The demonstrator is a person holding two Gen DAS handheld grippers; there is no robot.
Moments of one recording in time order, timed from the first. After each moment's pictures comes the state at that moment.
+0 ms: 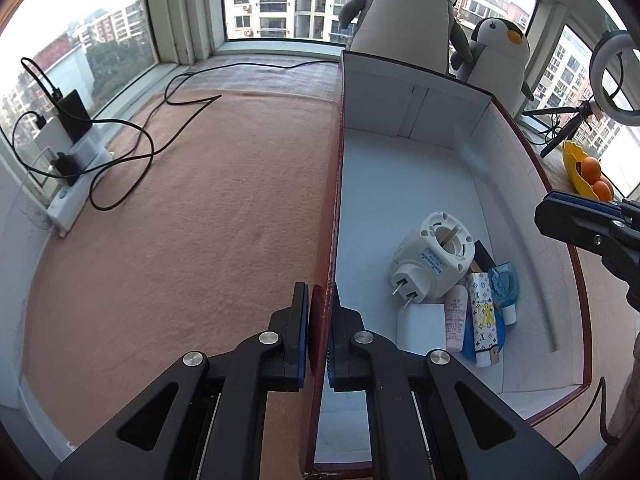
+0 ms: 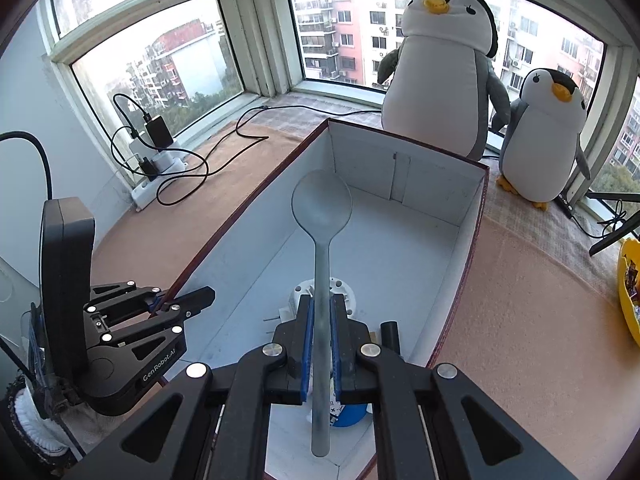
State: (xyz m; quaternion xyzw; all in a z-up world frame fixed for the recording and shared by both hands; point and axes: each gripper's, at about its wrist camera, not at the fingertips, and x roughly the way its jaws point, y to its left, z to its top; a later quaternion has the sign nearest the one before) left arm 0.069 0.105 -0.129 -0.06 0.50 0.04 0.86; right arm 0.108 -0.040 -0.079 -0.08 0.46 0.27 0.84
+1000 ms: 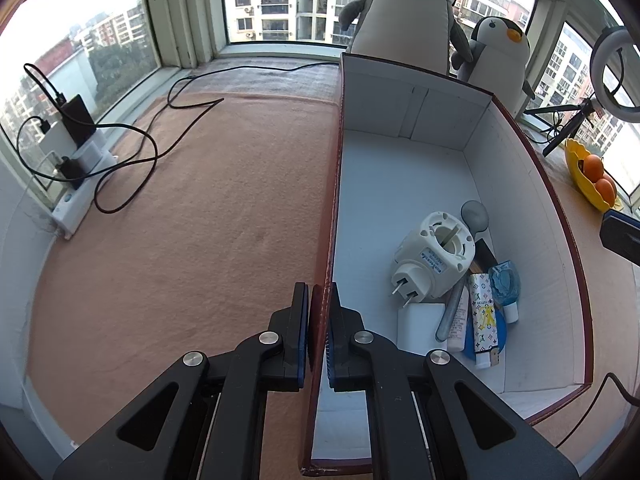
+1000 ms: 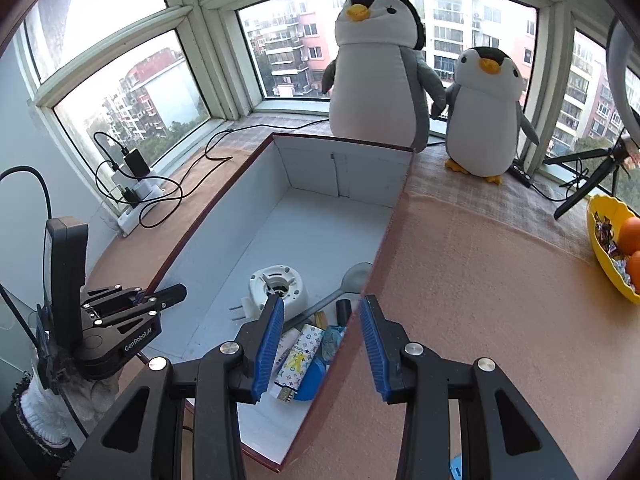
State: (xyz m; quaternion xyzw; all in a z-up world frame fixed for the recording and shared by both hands) left arm 0.068 0.102 -0.126 -0.05 0.49 0.04 0.87; right arm 0.093 -0.109 -0.070 -0.03 0.45 0.22 0.87
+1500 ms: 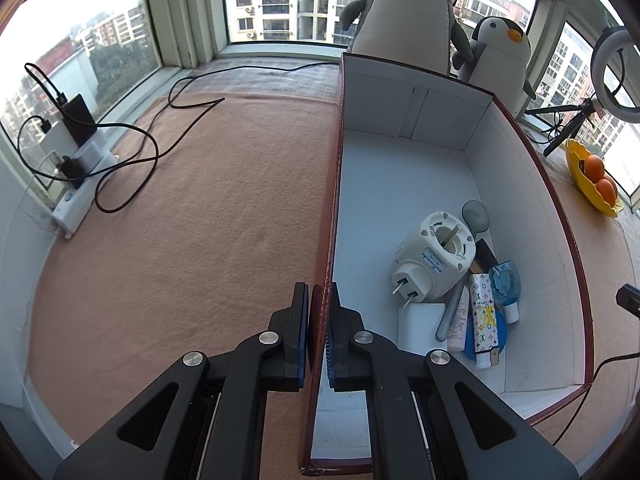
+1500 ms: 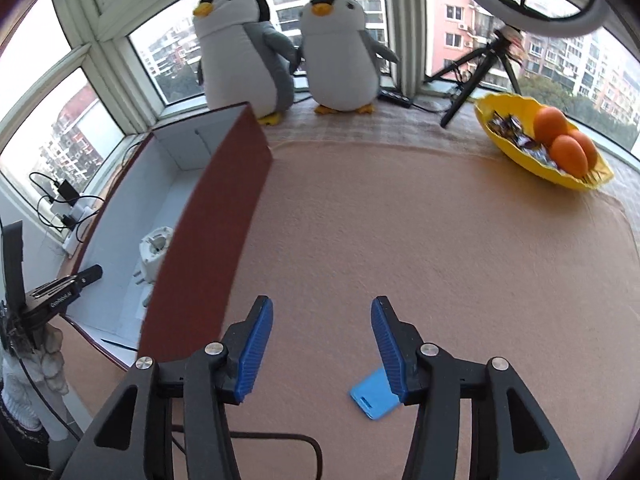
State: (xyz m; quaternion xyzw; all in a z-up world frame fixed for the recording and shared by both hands) left arm 0.068 0.103 -0.126 -0.05 0.49 0.04 0.87; right arm 0.060 -0.231 -0.109 0.05 0.51 0.08 0.86
